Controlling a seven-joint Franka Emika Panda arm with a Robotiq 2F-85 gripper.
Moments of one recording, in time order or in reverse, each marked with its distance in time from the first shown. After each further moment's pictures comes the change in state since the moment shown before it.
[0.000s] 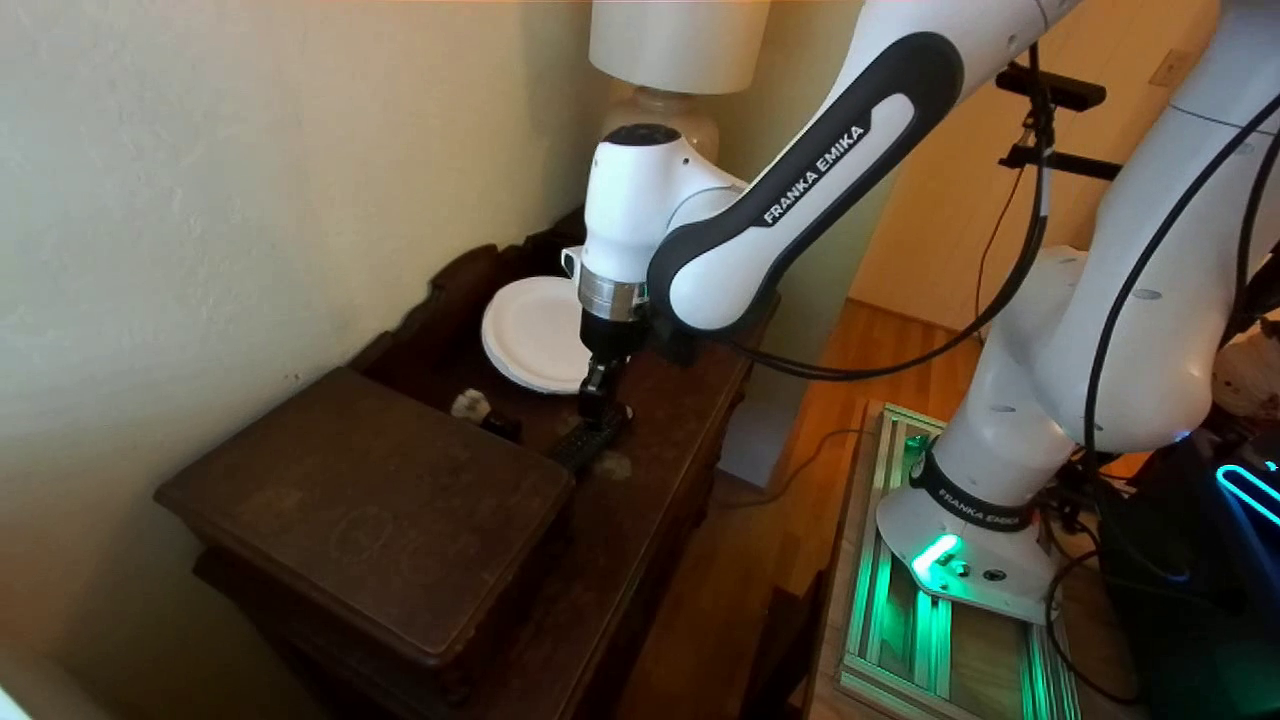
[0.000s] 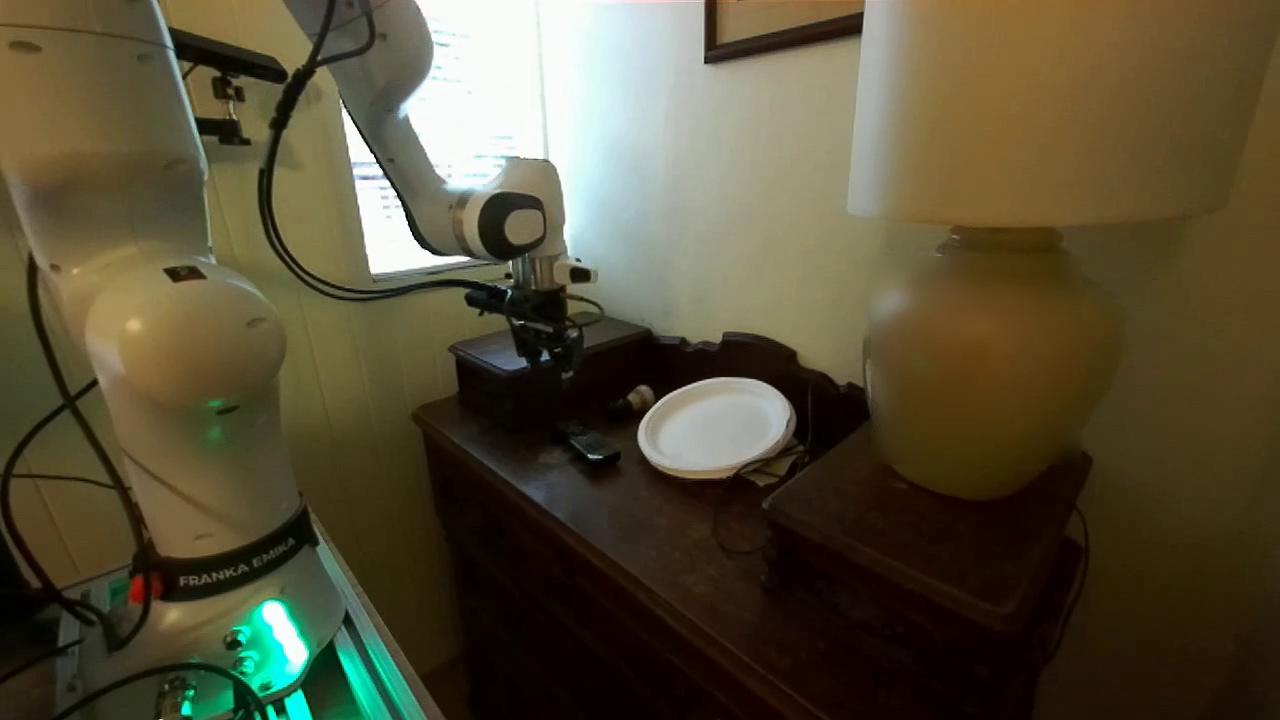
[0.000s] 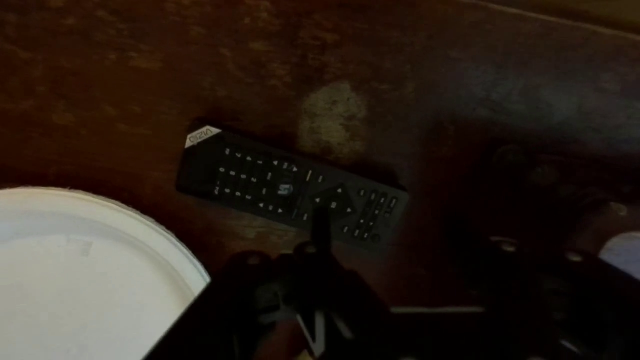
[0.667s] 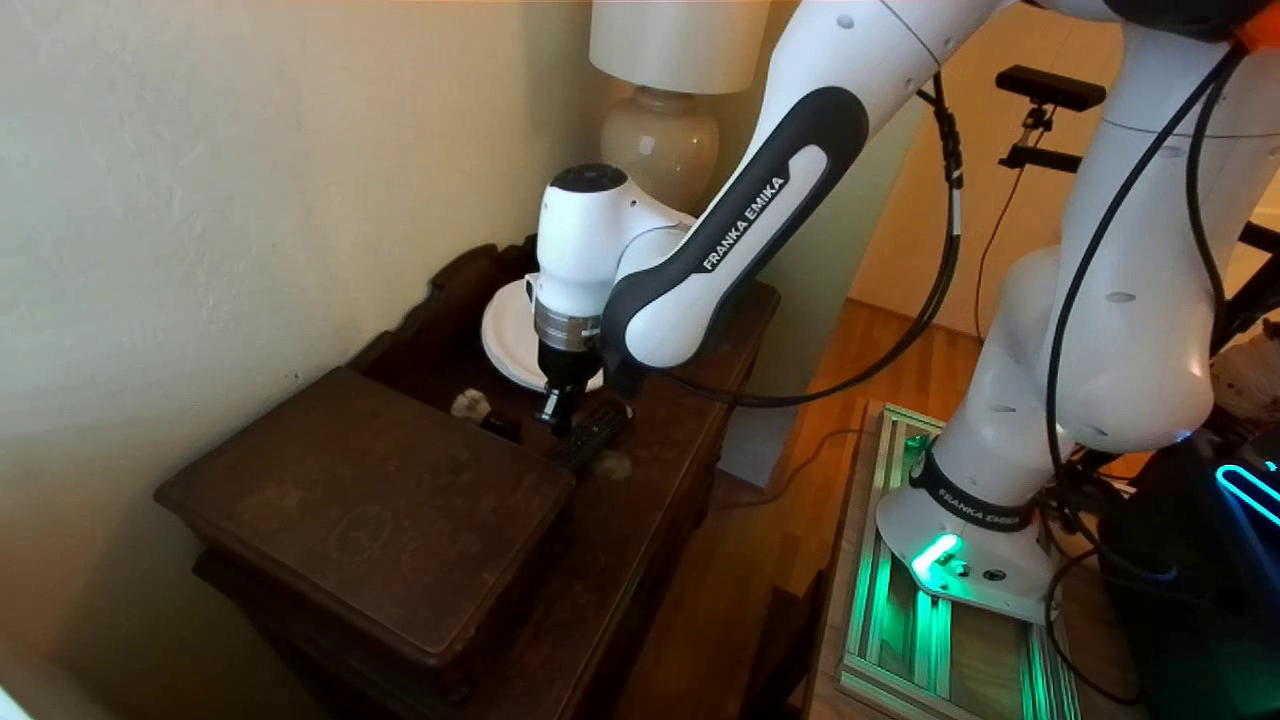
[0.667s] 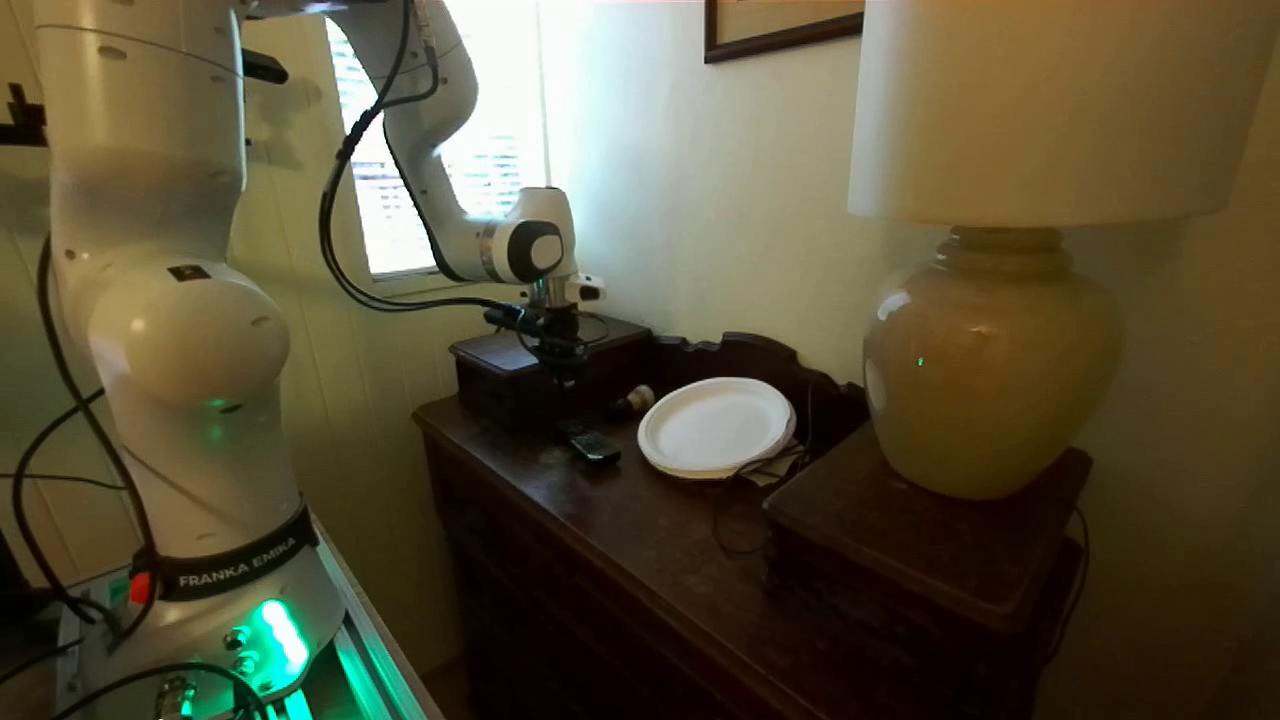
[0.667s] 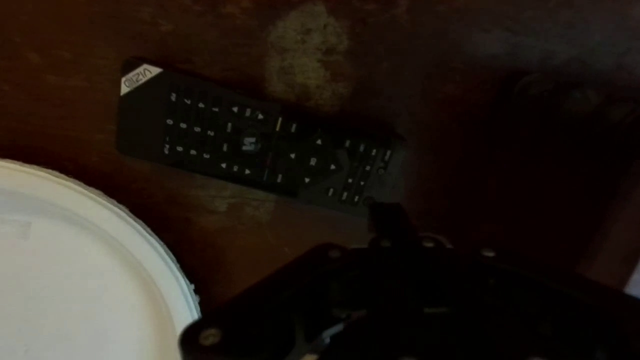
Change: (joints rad) arm 0.022 0.201 -0.001 0.137 -0.104 0.081 0.170
